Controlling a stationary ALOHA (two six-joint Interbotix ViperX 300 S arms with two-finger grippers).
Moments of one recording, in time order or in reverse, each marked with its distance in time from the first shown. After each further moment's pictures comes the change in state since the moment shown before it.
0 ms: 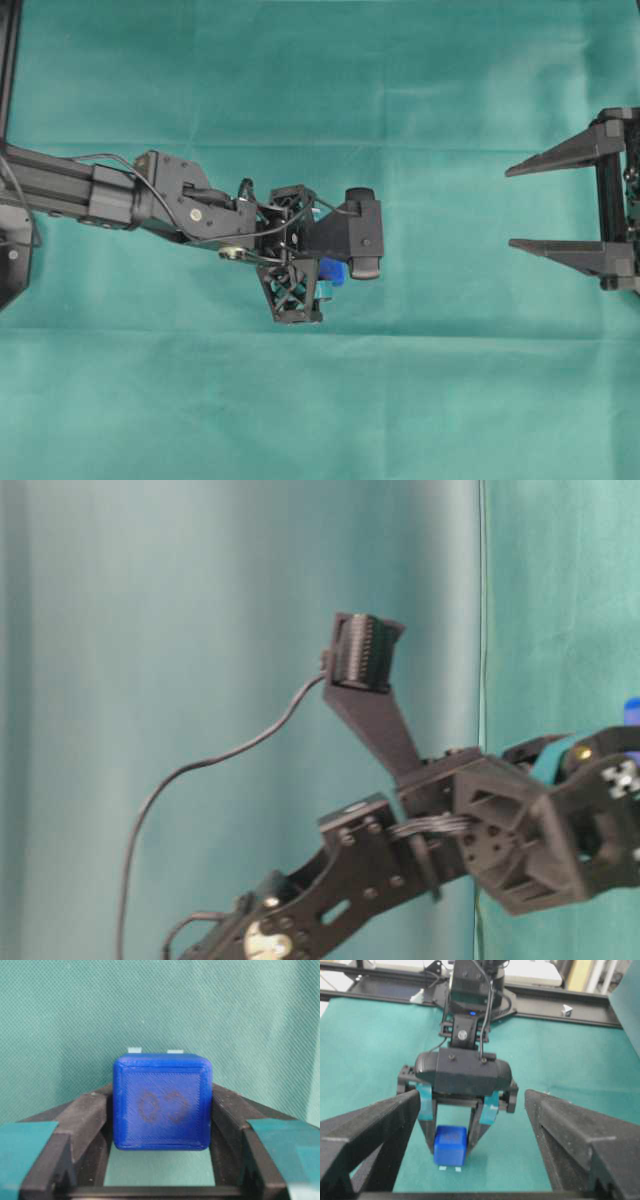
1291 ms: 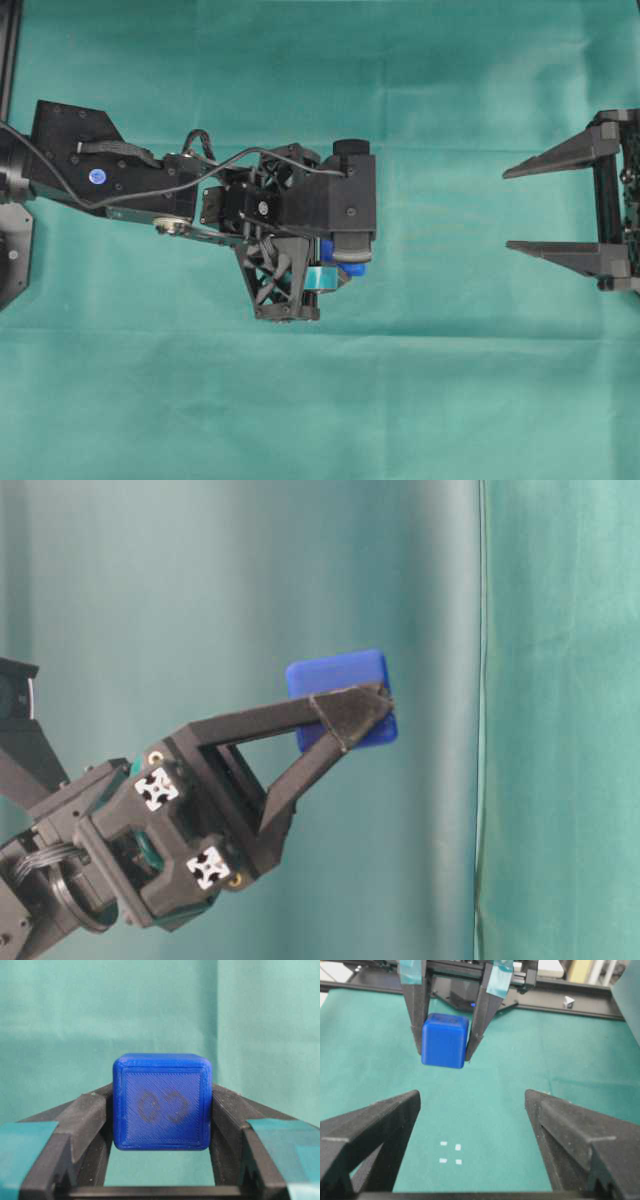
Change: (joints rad) left arm -0.029 -0.275 -0.135 0.011 0.210 0.011; right arm 0.000 0.011 0.000 -0.002 0.012 0.000
